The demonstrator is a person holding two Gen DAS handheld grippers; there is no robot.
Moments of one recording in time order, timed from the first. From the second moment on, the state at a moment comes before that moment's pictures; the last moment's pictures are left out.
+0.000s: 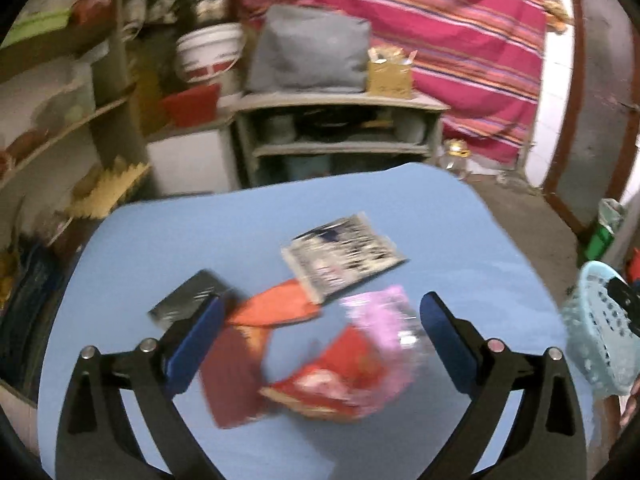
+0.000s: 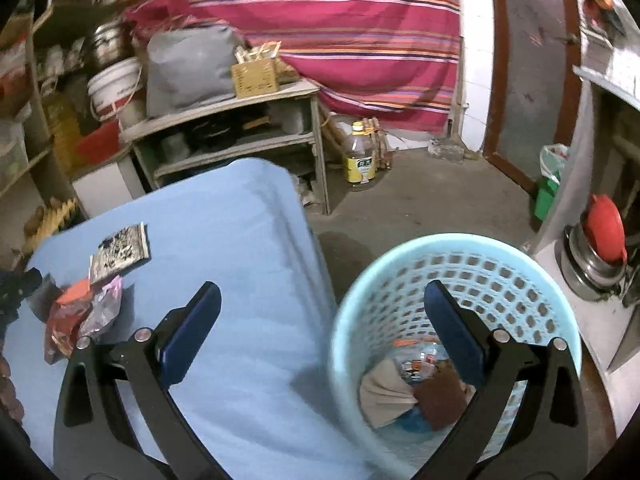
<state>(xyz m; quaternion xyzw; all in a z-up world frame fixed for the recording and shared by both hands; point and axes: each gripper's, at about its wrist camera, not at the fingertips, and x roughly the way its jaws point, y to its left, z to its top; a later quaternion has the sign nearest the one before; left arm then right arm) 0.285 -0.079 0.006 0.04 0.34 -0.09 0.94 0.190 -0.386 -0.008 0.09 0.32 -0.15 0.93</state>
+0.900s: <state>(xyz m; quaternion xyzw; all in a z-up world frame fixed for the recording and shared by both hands) 0.350 0.032 -0.052 0.02 0.41 -0.05 0.91 0.244 -0.262 -0.026 -0.01 0.33 -0.11 0.94</state>
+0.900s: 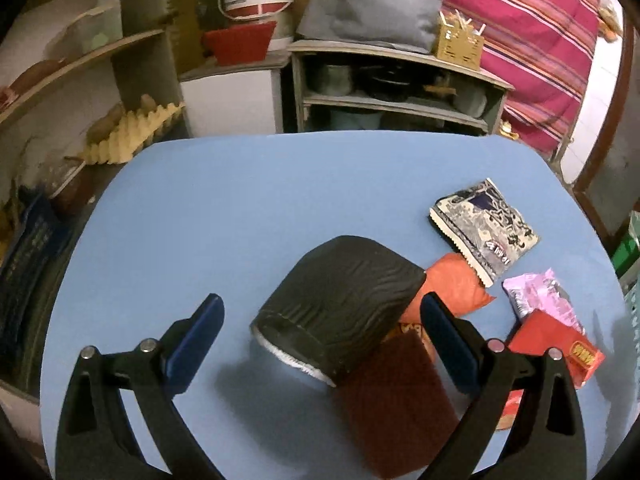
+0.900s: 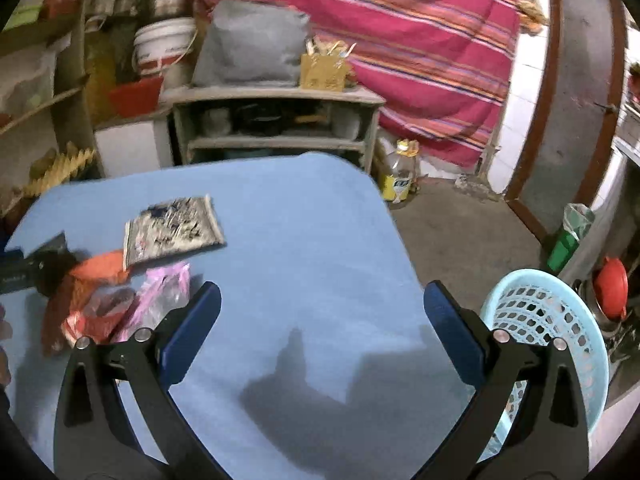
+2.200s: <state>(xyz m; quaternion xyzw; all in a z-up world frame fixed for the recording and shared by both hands) 0.298 0.113 -0.020 -0.01 0.36 -0.03 0.93 0.270 -0.140 -0.033 0.01 0.37 0.01 0.93</state>
